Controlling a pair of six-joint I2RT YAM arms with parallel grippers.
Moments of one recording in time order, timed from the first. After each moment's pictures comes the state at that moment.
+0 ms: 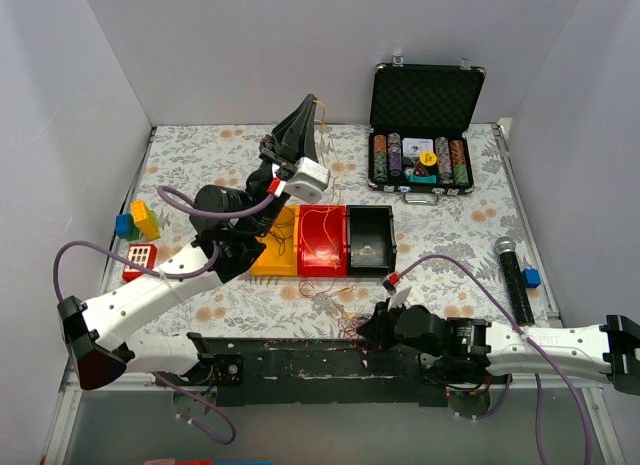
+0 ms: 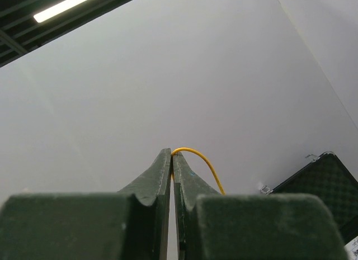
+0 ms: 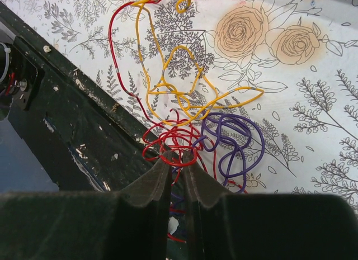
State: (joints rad) left arm -0.98 1.21 1.23 0.72 -0.18 0.92; right arm 1.39 0.65 0.13 -0.03 0.32 0.86
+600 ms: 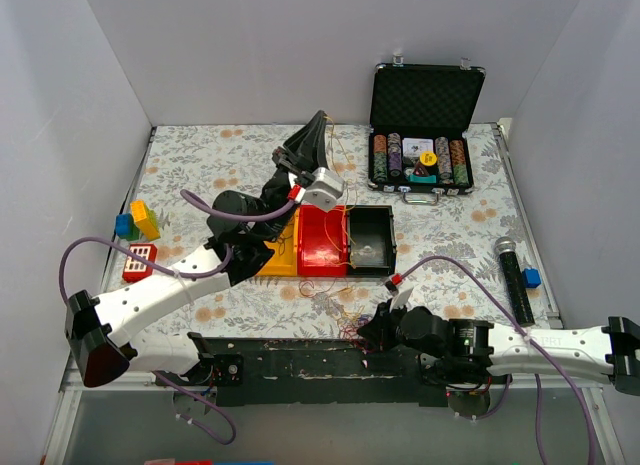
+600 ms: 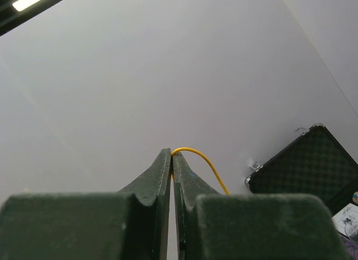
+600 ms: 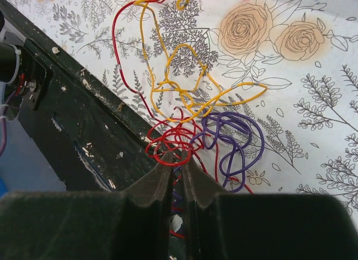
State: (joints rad) left arm -0.97 1.23 1.14 0.77 -0.20 0.93; right arm 1.40 0.61 0.11 -0.03 0.33 0.87
